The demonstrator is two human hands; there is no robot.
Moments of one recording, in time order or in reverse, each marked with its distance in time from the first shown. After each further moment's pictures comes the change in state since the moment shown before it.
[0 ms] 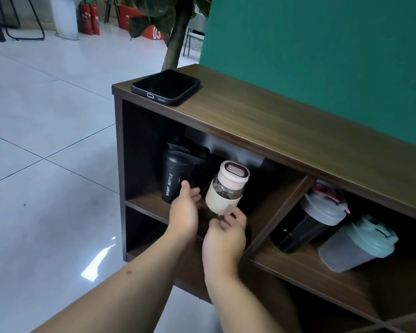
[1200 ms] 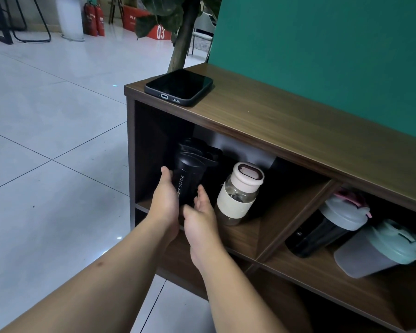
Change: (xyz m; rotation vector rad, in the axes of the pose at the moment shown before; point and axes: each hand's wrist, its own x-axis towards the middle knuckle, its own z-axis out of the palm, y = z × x) left_hand 0.024 0.043 -0.040 -0.089 -0.057 -0.002; right_hand 0.010 -0.001 0.072 0.126 -0.503 0.130
